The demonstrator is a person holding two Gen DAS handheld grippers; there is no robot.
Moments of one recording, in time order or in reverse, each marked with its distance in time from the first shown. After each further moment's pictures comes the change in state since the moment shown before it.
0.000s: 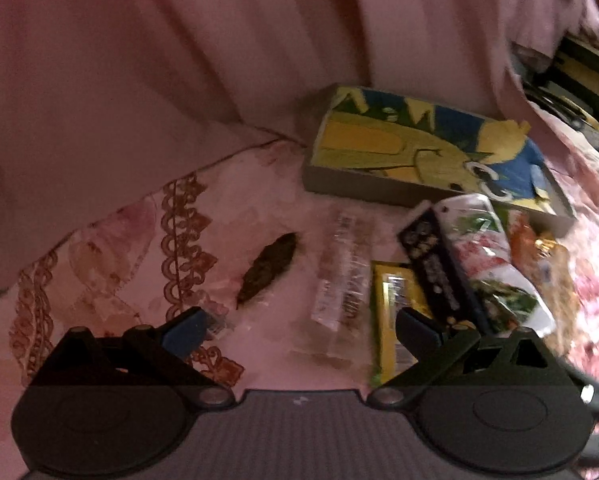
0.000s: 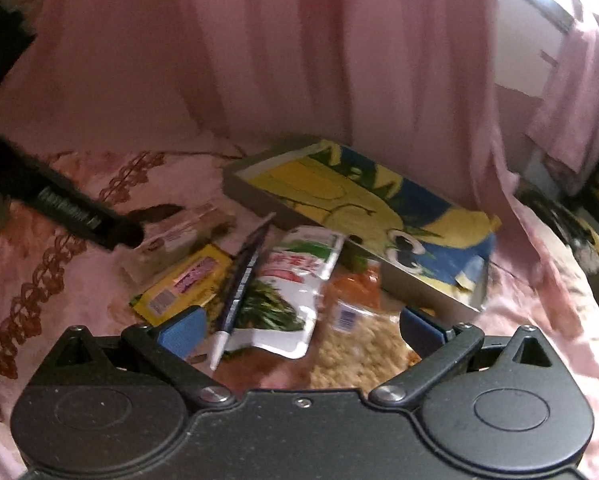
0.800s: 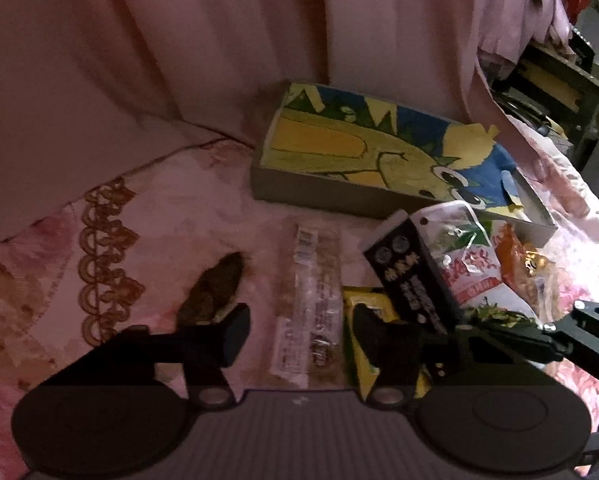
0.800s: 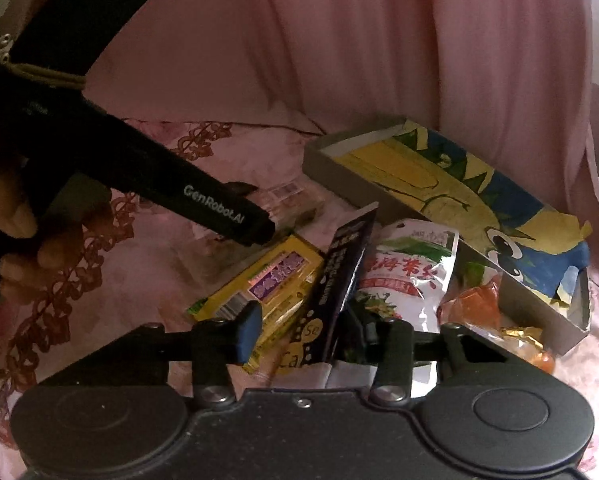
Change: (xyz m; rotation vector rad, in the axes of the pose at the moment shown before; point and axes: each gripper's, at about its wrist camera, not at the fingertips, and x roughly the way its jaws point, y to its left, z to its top) left arm 0.050 0.002 0.007 0.030 -0.023 -0.191; right arm 0.052 0.035 0.009 -0.011 0.048 0.175
